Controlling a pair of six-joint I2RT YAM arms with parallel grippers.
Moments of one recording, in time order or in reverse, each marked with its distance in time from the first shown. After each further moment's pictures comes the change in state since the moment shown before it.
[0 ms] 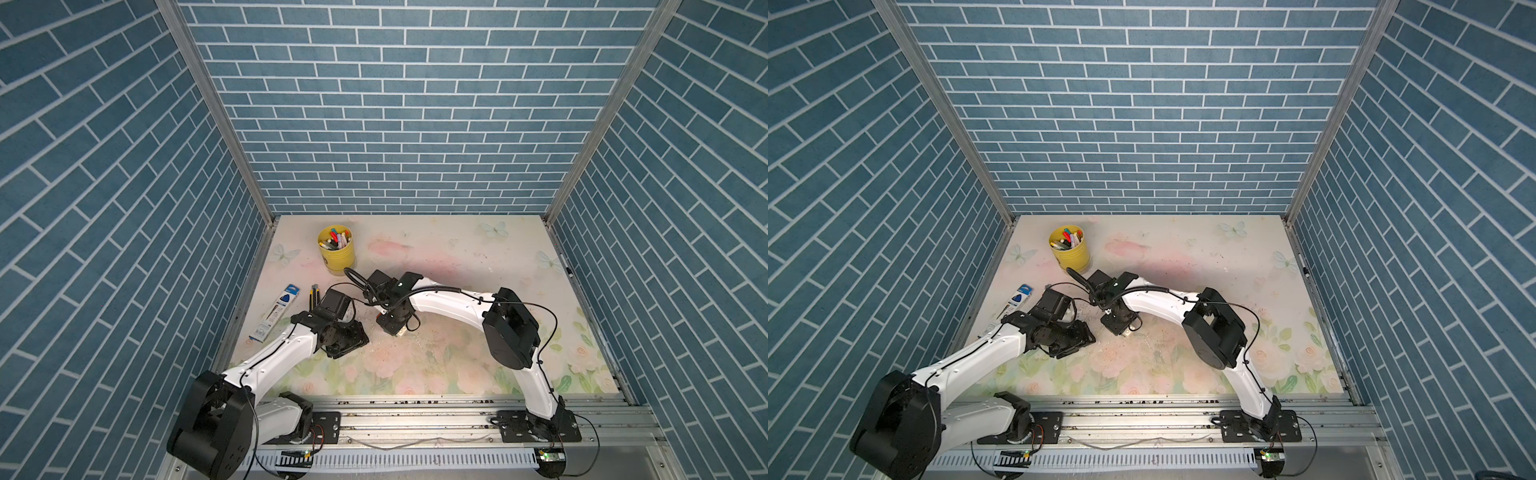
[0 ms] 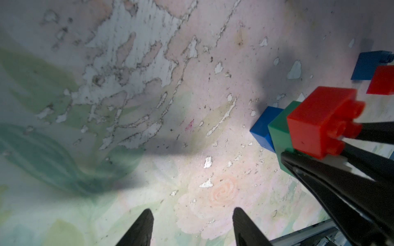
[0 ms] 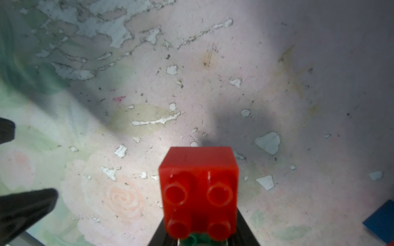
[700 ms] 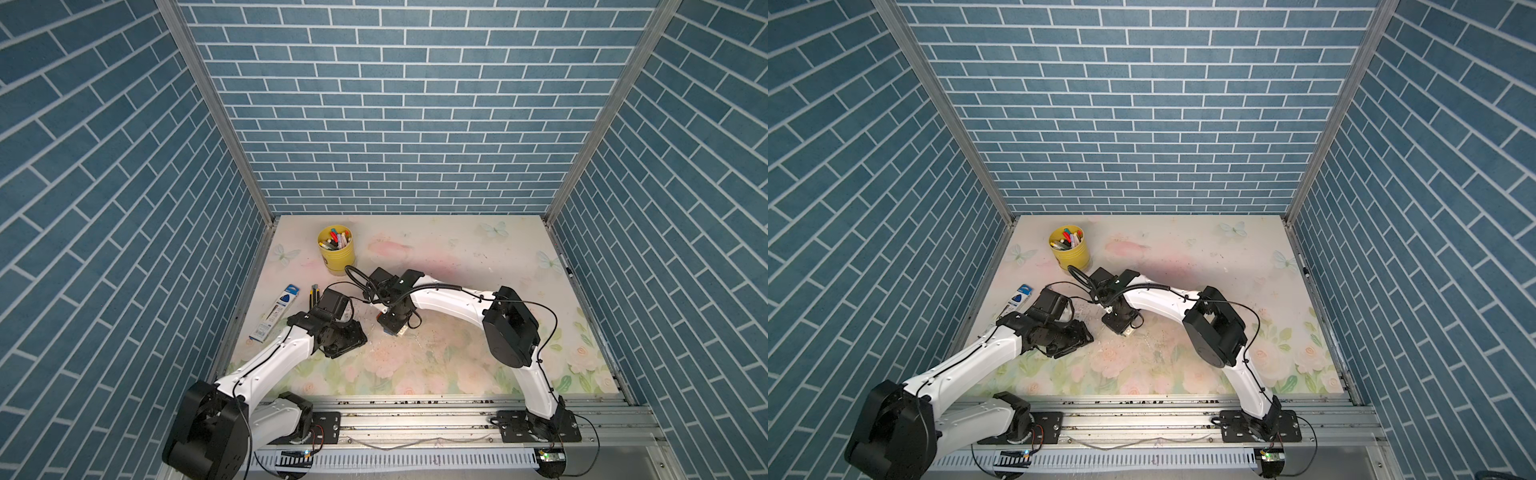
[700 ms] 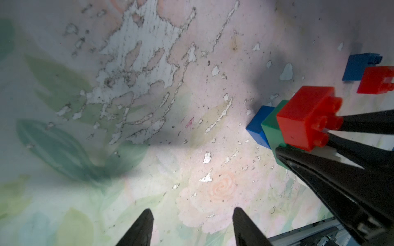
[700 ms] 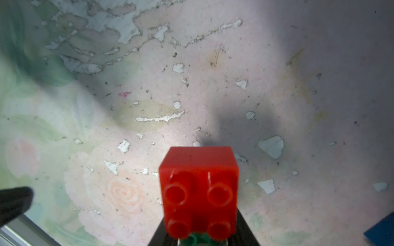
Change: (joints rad) left arm 0.008 -0.062 0.011 -0.047 -0.014 0.010; right arm -0.021 -0.003 0.003 -0.005 -0.046 -0.067
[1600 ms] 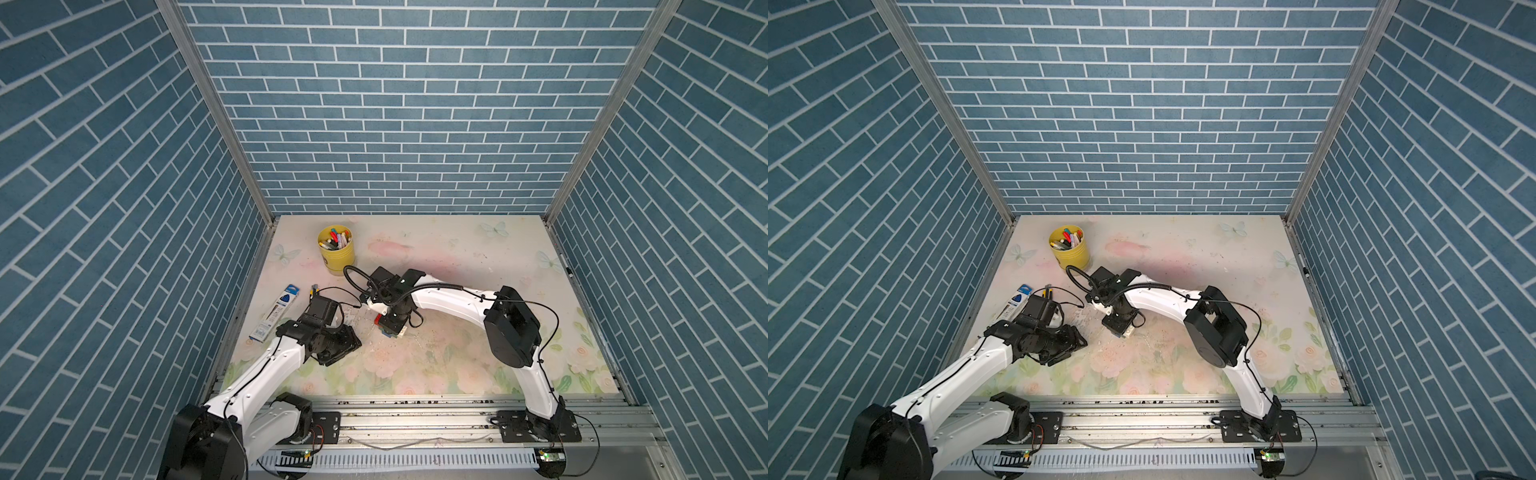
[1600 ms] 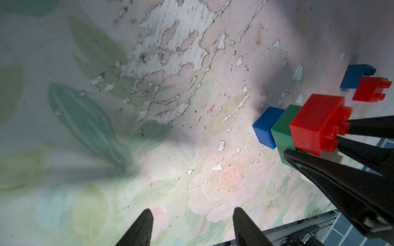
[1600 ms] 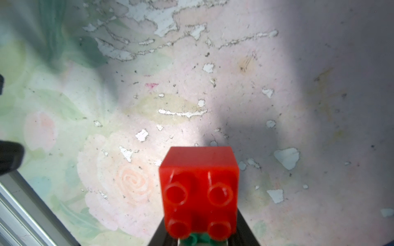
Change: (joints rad) left arm 0.074 -0.088 -0.069 -0.034 0.061 -0.026; right arm -0.004 -0.007 0.002 0.003 -0.058 -0.129
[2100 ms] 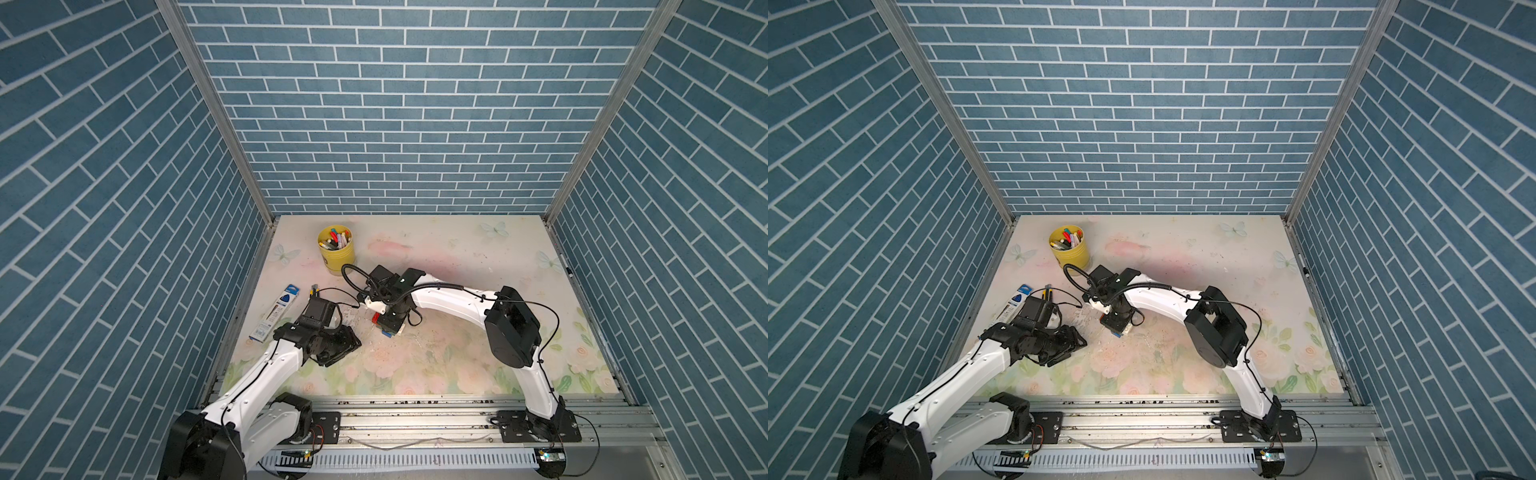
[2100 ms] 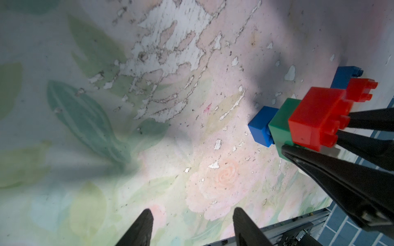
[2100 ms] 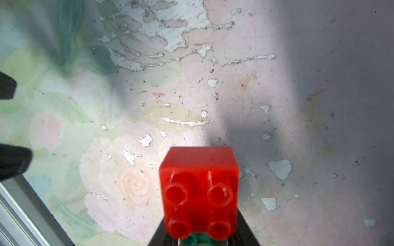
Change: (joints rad) left arm 0.015 -0.034 -0.011 0.003 0.015 -0.001; right arm 0.004 0.000 0.011 0.014 0.005 -0.048
